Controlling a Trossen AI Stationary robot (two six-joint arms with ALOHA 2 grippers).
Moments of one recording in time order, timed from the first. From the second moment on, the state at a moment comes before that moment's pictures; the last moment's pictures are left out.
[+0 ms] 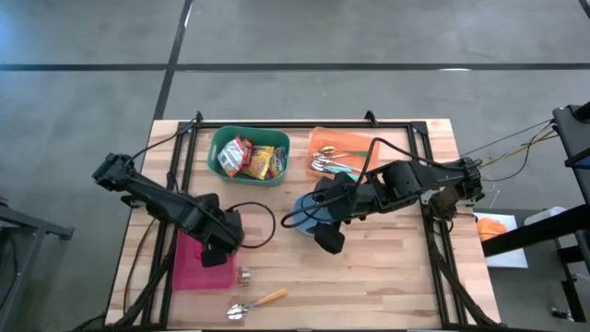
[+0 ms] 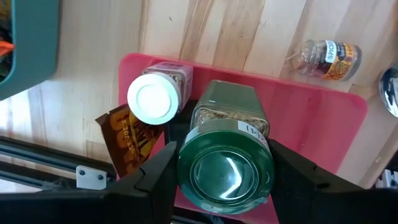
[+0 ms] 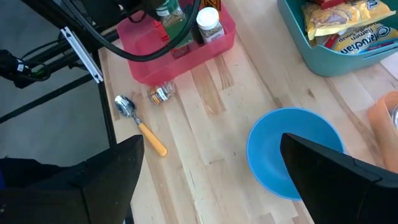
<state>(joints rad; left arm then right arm) -0.48 1.52 1.42 -1.54 -0.05 -0.71 0.31 1.82 2.20 -1.26 0.19 0.70</state>
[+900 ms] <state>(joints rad) -0.51 1.52 1.15 -1.27 -0.05 -0.76 0.31 1.82 2.20 -1.28 0.18 0.70</state>
